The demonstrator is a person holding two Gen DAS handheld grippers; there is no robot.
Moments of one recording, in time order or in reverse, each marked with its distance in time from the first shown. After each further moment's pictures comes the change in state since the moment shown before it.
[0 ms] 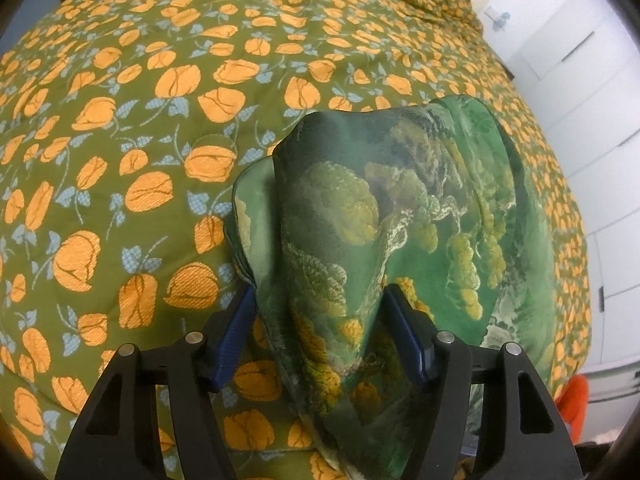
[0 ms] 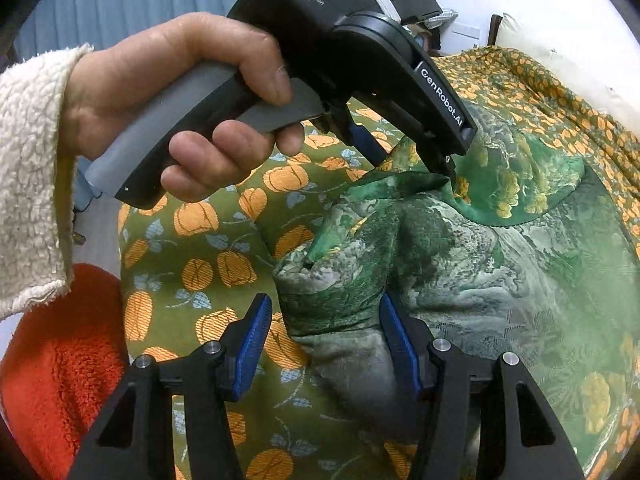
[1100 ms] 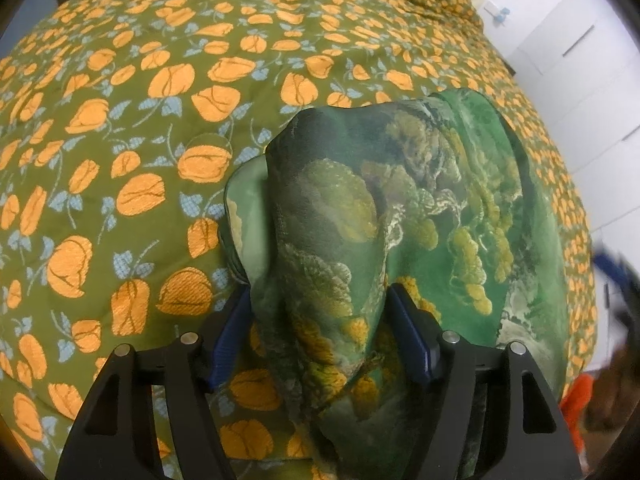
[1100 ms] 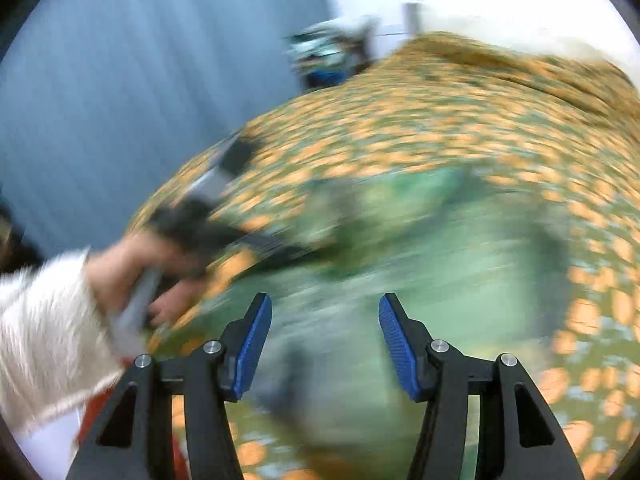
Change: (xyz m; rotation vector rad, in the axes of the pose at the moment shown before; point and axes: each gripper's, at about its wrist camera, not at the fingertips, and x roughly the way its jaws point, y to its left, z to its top) left arm 0.013 -0.001 0.004 0.000 0.002 0.008; right arm -0.109 -0.178 0.015 0.430 -0.115 -0.038
